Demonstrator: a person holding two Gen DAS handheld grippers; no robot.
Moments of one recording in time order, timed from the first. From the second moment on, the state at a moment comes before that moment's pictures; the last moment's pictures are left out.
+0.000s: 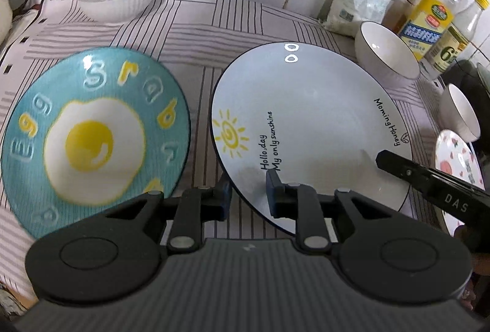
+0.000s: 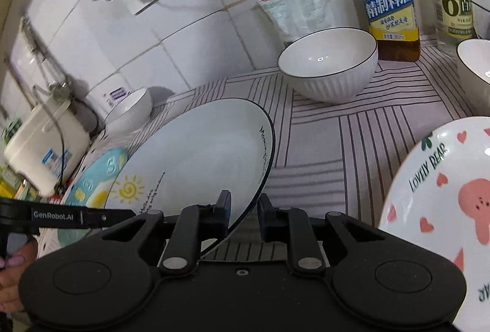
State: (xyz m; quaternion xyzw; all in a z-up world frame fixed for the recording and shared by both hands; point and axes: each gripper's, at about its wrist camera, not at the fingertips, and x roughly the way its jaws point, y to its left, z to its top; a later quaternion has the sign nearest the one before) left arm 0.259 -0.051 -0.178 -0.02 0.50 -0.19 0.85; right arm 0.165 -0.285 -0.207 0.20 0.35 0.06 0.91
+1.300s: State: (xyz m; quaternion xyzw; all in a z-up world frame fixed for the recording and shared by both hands) left arm 0.292 -0.029 -0.140 0.00 0.48 -0.18 0.86; right arm 0.181 -0.259 -0.174 0.13 0.33 0.02 0.93
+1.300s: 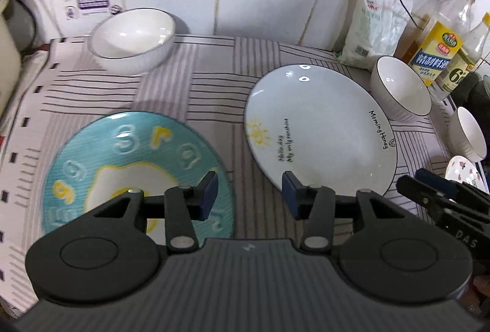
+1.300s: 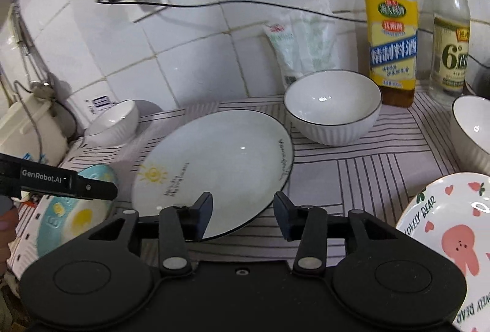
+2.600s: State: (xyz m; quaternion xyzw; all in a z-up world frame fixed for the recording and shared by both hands) left arm 0.251 0.137 -0.183 0.00 0.46 -0.10 0.88; right arm 0.175 -0.095 -0.191 0.05 0.32 0.13 0.94
